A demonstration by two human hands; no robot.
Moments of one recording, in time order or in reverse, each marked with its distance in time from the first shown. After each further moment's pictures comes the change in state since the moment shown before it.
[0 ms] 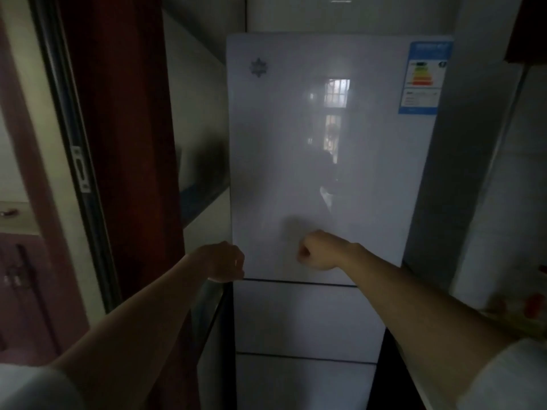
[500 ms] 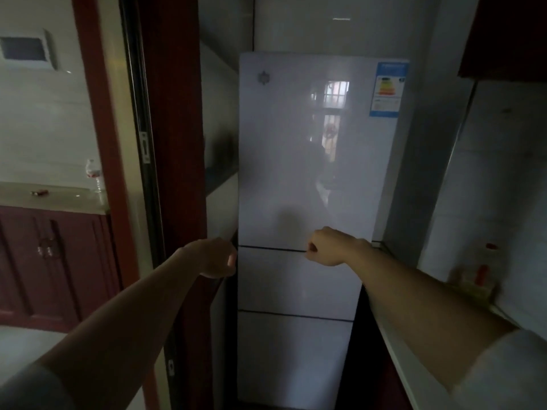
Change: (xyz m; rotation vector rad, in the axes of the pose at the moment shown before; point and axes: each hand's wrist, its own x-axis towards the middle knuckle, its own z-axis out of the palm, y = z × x) left_hand -0.201 0.056 0.014 -0.007 -0.017 0.003; right_hand -0.187 -0.053 0.003 -0.015 0.005 0.021
